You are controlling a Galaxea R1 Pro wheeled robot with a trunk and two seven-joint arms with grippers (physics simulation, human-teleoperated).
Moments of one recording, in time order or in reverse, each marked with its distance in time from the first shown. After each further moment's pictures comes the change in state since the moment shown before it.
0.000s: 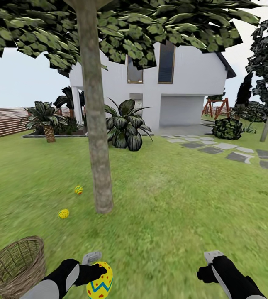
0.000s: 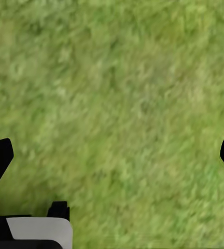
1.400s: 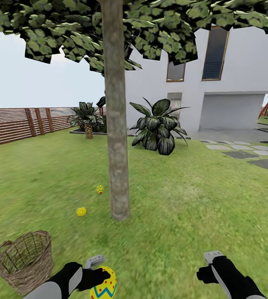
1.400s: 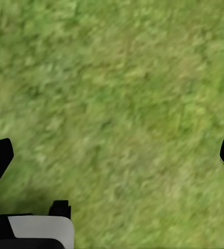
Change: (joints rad) left arm 0.000 -0.015 -0.002 0.042 0.000 -0.003 -0.002; right arm 0.000 0.001 -0.001 0.001 -0.001 0.004 0.002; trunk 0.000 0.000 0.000
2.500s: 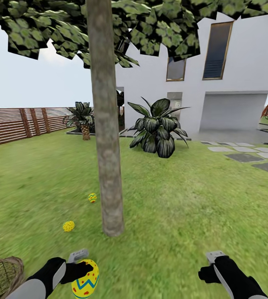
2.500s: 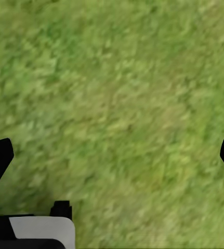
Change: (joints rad) left arm 0.000 0.104 0.003 -0.065 0.006 0.015 -0.003; right arm 0.000 -0.014 -0.007 -0.001 -0.011 0.001 0.009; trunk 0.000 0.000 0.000
